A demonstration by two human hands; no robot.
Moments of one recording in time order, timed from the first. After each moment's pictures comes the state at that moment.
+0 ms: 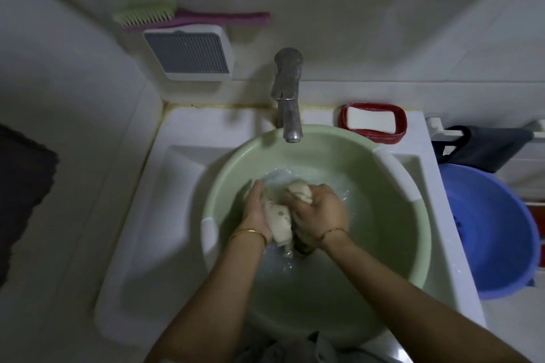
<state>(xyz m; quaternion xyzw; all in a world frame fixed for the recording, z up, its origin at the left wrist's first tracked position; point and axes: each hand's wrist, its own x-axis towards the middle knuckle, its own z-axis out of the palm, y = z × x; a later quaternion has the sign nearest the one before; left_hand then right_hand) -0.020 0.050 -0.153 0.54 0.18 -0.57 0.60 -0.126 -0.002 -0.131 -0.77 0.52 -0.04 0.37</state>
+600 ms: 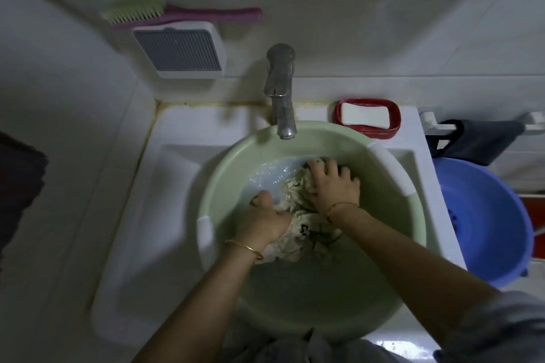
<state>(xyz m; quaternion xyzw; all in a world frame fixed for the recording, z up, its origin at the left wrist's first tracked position) -0.031 0.071 -0.130 0.87 -0.31 -0.38 0.11 -0.135 -0.050 -0.145 -0.88 0.45 0.11 0.11</state>
